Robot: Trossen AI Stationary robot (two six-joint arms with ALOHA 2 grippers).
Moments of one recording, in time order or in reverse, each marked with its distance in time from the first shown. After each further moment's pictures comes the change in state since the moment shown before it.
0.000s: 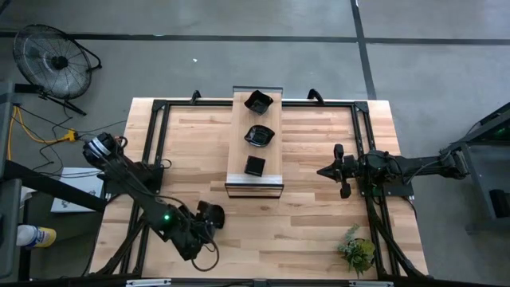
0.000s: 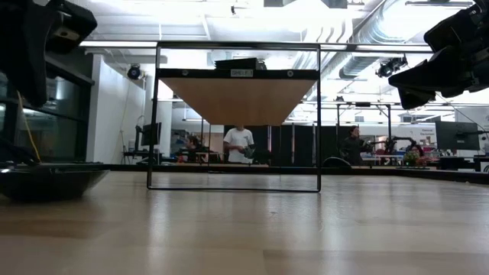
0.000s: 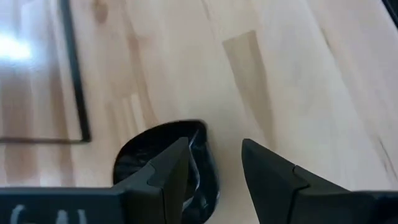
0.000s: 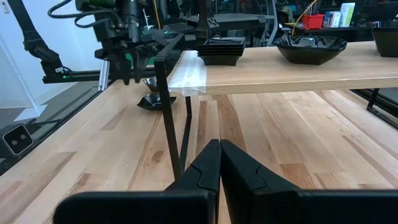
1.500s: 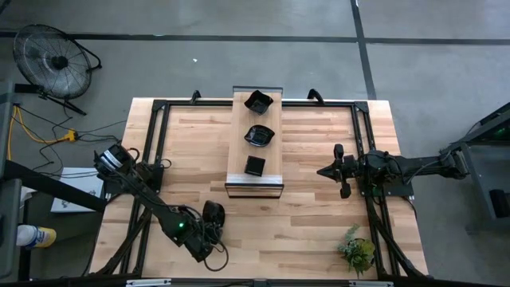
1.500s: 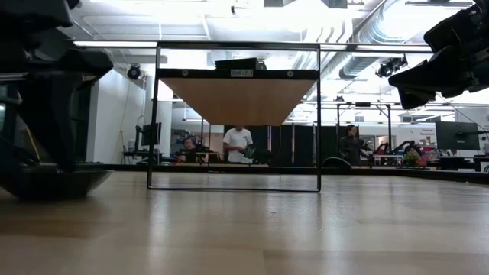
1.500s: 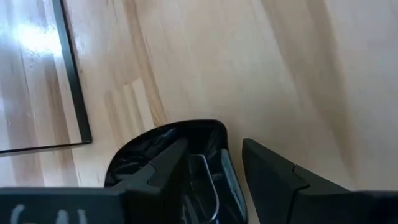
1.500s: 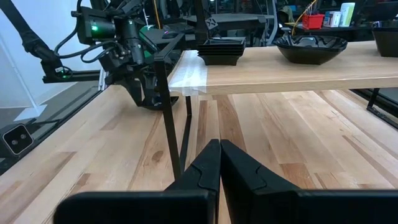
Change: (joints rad) left arm 0.035 0.190 0.000 0.051 -0.075 0.063; right arm 0.000 0.000 0.000 0.000 0.000 0.000
